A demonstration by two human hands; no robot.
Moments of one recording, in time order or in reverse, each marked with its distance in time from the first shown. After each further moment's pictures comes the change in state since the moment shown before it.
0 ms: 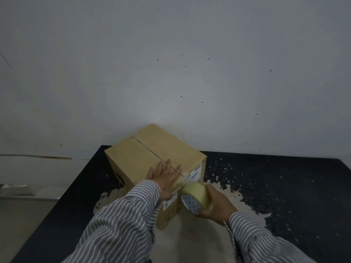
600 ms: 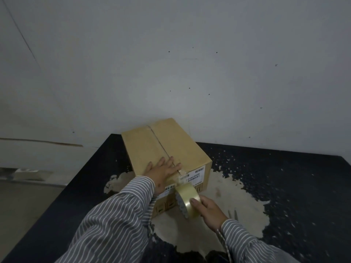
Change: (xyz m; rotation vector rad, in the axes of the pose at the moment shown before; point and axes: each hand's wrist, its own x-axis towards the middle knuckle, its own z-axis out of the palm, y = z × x) left_hand -0.042 -0.015 0.031 -0.021 0.105 0.048; right_hand -0.047 -0.010 0.065 0.695 -0.078 0.097
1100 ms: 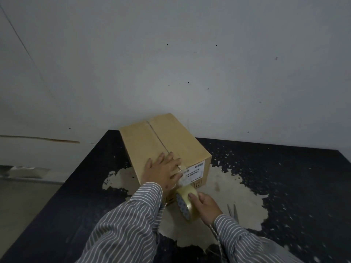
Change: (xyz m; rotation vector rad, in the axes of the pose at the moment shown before) left_hand -0.010 0.023 0.013 -0.103 0.300 -0.123; right_hand 0.008 0.007 0.014 -0.050 0.109 0.041
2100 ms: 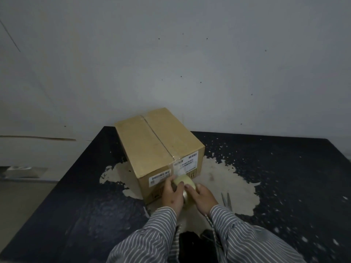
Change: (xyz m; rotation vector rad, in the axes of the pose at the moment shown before) left_hand -0.052 0.066 0.065 -1.405 0.134 -0.553; right_hand -0.021 -0.007 -0.003 -0.005 0.060 -0.024
